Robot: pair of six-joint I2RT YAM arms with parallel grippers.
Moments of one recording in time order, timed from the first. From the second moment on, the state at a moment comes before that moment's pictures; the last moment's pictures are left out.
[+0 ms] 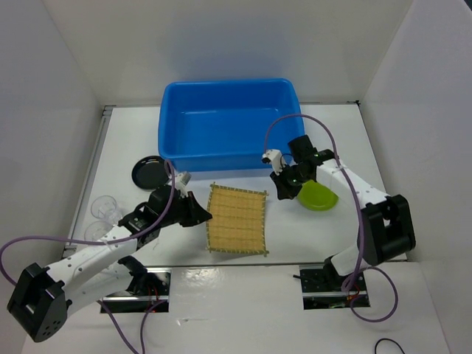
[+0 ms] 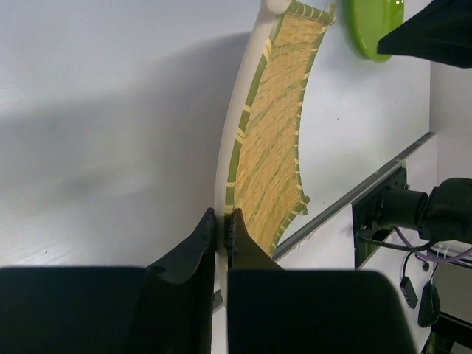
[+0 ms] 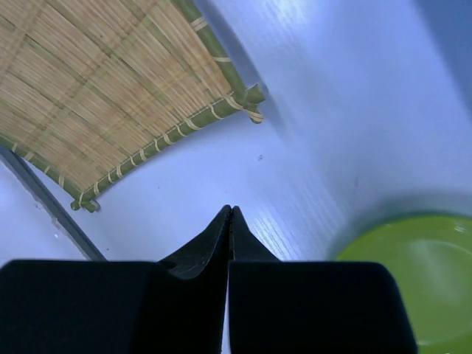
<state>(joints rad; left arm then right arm) -0.61 0.91 0.45 -0.11 0.20 -0.79 0.34 1.45 1.05 -0.76 -0.43 -0.49</state>
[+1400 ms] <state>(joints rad) -0.56 0.83 0.85 -0.55 0.19 -0.80 0.05 1.47 1.05 -0.77 -0.59 -0.52</state>
